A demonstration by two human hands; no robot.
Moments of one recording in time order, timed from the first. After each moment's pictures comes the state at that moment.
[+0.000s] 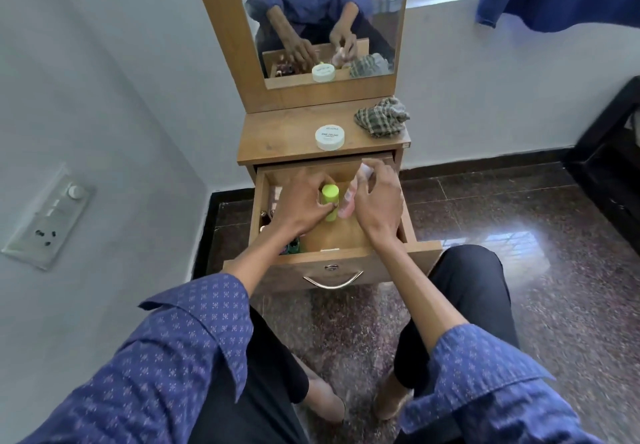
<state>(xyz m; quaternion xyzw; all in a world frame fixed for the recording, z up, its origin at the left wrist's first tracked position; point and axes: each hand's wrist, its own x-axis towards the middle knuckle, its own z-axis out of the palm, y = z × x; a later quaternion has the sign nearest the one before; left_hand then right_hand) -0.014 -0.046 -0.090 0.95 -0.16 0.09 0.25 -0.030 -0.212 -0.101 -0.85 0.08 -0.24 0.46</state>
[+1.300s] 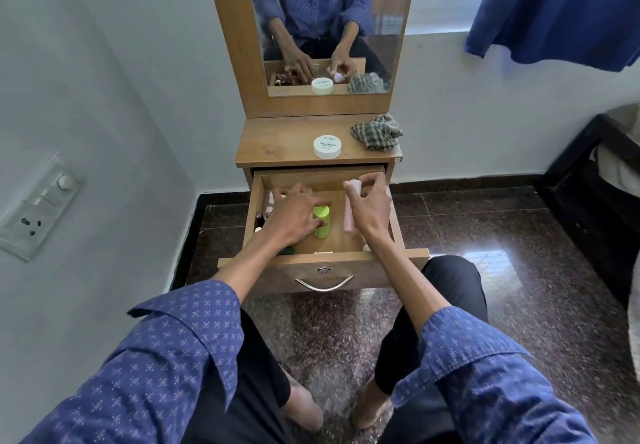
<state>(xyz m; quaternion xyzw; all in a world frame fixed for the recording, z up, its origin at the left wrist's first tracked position) -0.027 -0.039 -0.089 0.98 -0.16 -0.01 0.14 -0.014 -0.217 -0.111 -0.82 0.11 -0.14 0.55</state>
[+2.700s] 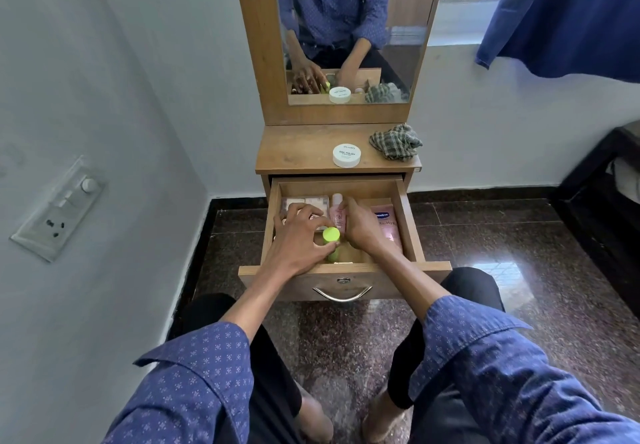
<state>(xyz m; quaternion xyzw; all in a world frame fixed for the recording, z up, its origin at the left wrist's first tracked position) -0.060 -0.011 -0.116 0.96 -0.13 0.07 0.23 0.005 -0.185 -0.137 -0.95 -0.08 0.04 0.29</state>
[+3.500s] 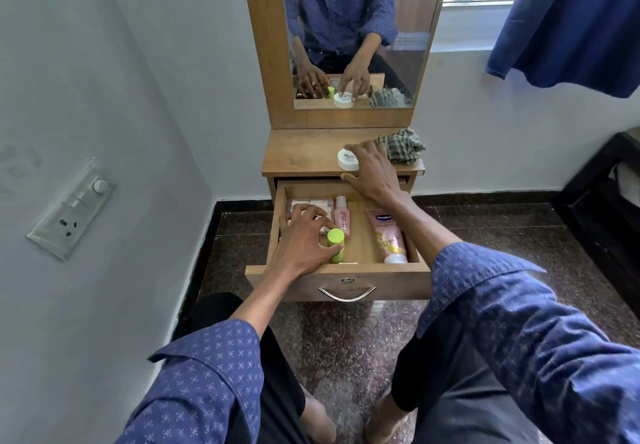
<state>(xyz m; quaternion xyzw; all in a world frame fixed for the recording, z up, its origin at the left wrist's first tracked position) -0.063 -0.010 -0.109 0.97 -0.12 0.07 0.20 0.066 -0.195 -0.058 -0.97 -0.13 -0.13 0.18</state>
